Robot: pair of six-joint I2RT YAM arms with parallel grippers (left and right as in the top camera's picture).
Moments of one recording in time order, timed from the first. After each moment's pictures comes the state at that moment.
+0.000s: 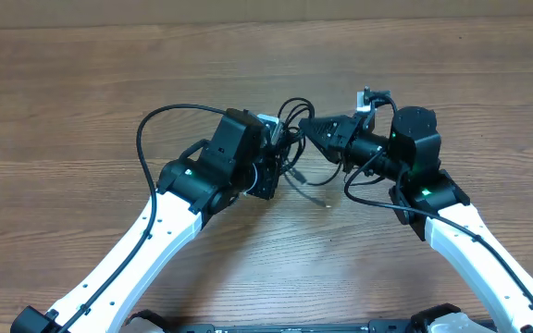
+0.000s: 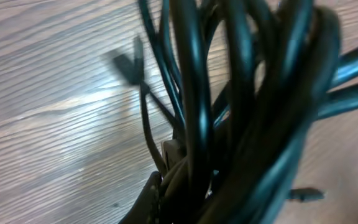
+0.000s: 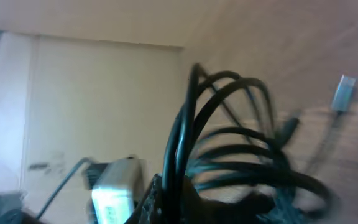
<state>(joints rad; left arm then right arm) -0.55 1.40 1.12 -0.68 0.15 -0.28 0.32 1.30 0.80 0.16 -0.66 1.28</state>
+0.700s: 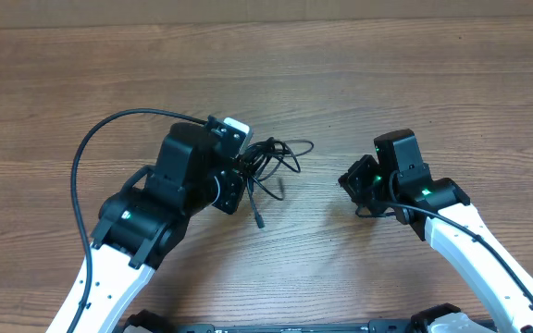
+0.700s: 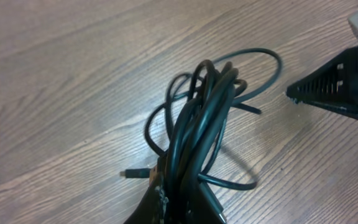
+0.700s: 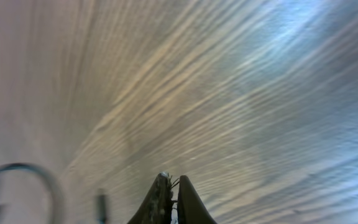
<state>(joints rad) -0.48 1.11 1.13 -0.81 0.09 -0.04 0.32 1.30 0.81 -0.54 -0.24 1.14</state>
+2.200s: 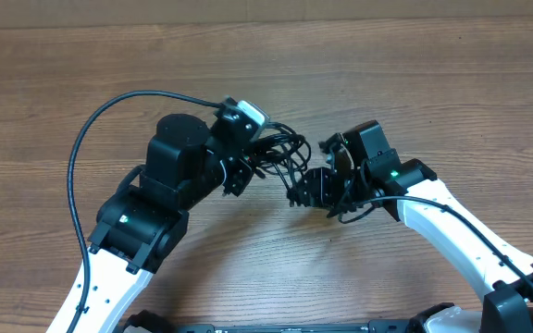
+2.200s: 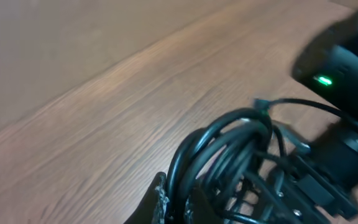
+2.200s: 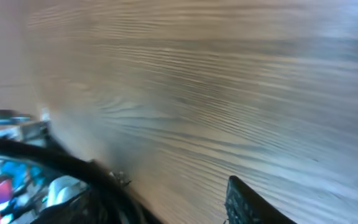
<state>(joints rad) -0.48 1.11 1.13 -0.53 0.14 0.13 0.42 1.48 0.91 -0.57 -0.63 0.57</state>
